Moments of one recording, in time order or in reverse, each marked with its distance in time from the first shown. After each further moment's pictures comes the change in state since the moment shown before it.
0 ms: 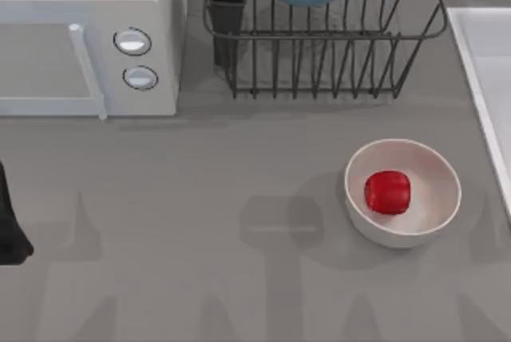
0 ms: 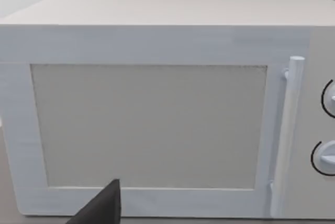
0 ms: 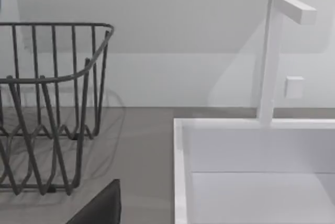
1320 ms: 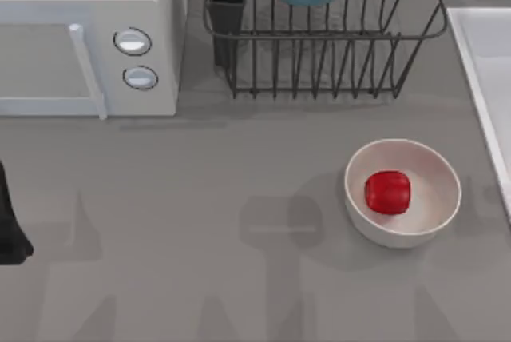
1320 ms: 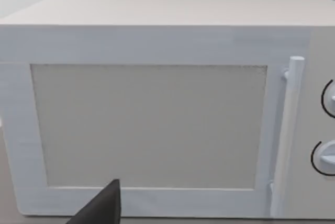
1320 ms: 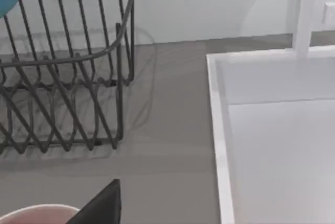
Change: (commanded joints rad) left arm 0.000 0.000 0.000 0.000 0.000 0.000; right arm 0.080 0.380 0.364 -0.245 0.023 0.117
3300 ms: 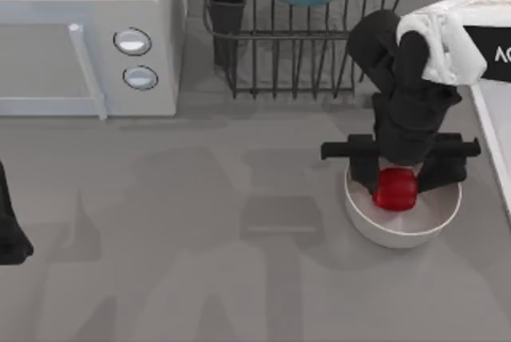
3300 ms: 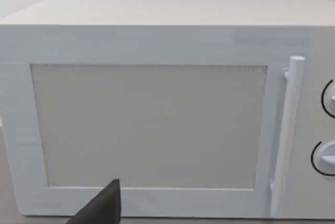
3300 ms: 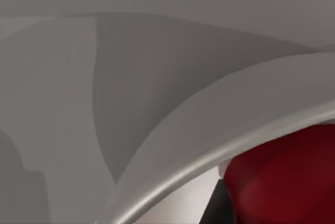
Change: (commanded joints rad) left arm 0.000 0.000 0.000 0.000 0.000 0.000; right arm 0.387 1.743 1.066 -0.619 -0.023 0.368
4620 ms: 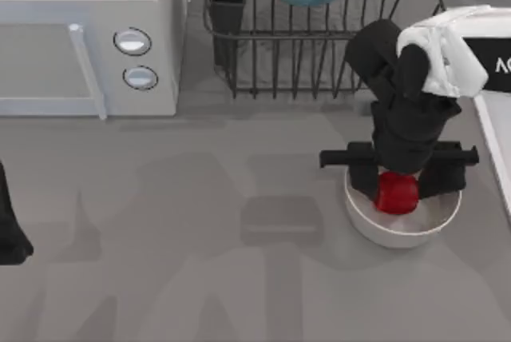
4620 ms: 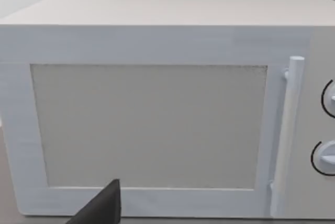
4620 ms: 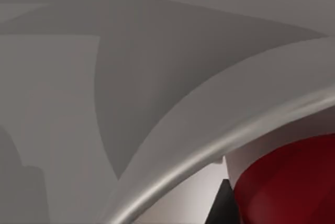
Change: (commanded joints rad) left arm 0.000 0.000 0.000 0.000 0.000 0.000; right arm 0.001 0.032 -0.050 0.069 0.002 0.002
